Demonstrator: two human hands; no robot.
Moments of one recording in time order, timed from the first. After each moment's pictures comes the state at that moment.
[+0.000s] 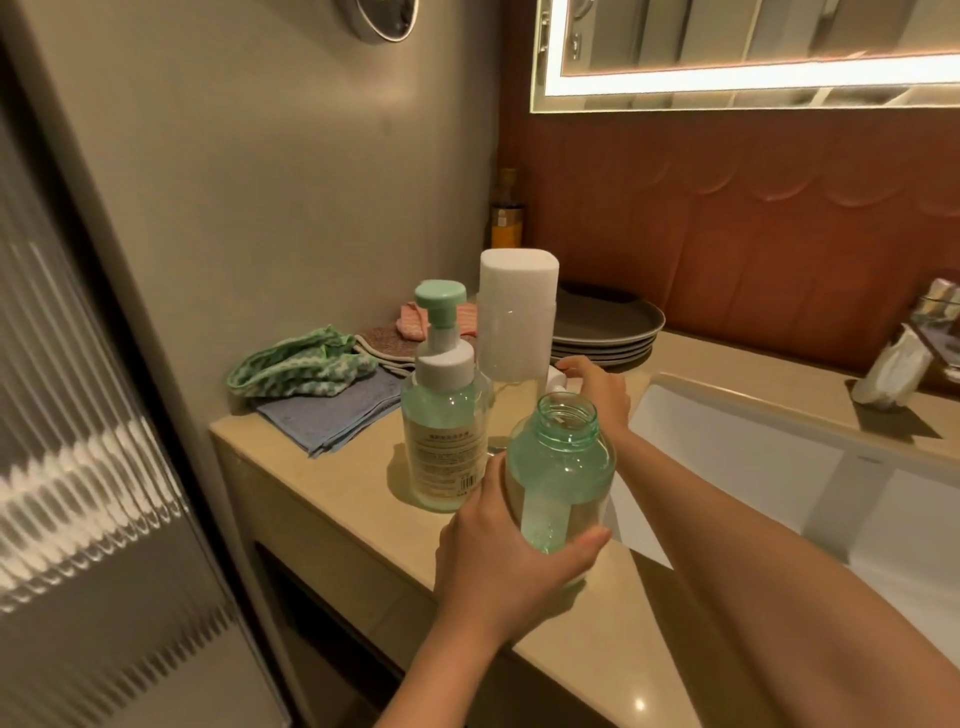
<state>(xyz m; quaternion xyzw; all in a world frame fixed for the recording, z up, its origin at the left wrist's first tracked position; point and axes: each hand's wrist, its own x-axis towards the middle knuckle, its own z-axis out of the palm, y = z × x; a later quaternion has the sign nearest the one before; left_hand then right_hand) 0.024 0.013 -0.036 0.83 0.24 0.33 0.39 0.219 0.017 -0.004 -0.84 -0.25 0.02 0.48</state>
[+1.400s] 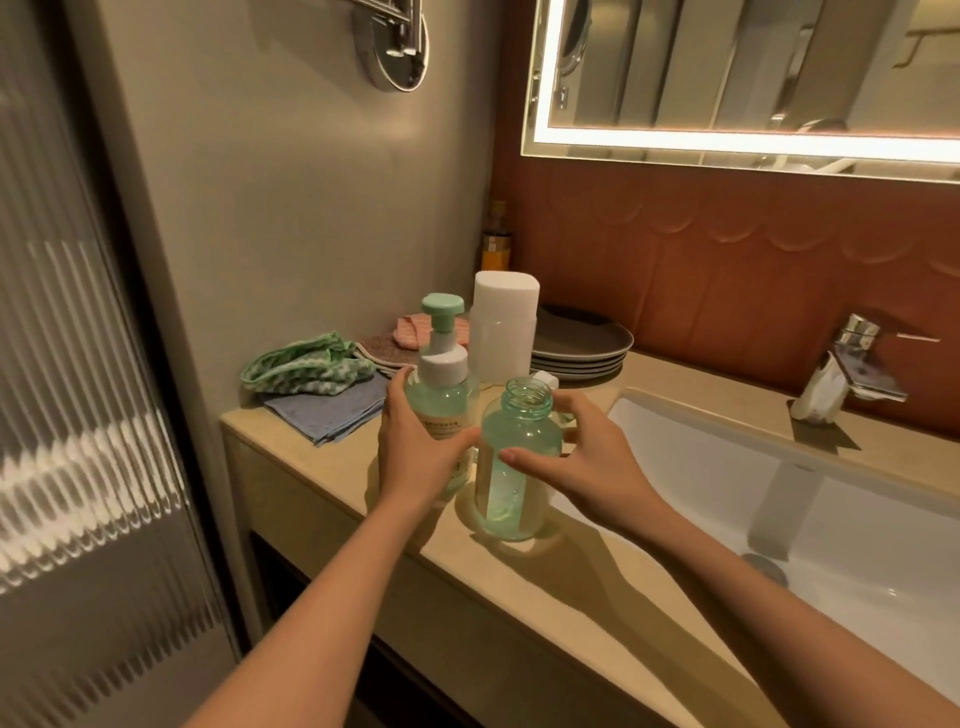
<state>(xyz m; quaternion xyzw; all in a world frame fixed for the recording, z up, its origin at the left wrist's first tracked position) 0.032 0.082 -0.009 0.72 0.27 0.44 0.47 0.114 -0.072 0.031 -0.75 -0.45 0.01 0.48</state>
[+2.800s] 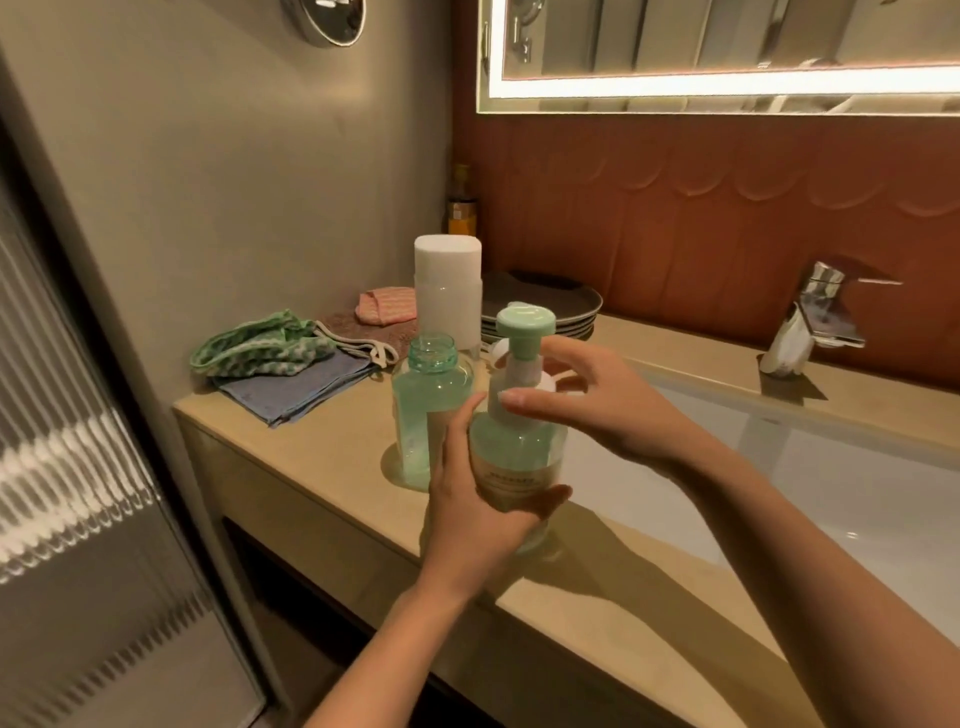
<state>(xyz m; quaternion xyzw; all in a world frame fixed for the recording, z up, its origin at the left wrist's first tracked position) 0.023 -0.032 -0.026 0.75 0.13 0.39 0.51 0.127 -0.117 0.080 -0.71 -0.53 0.12 0.44</state>
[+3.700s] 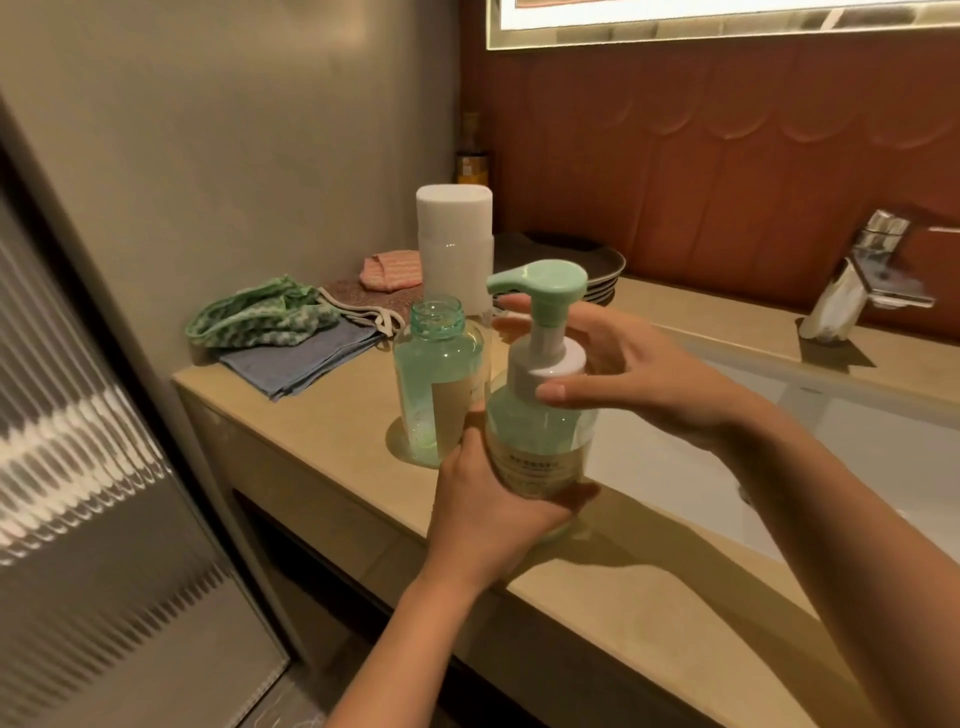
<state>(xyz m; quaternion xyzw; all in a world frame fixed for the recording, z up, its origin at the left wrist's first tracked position) 0.027 -0.030 -0.038 0.79 0.24 0.33 0.46 0.142 -0.119 0.073 -0.62 -0.58 0.27 0.47</state>
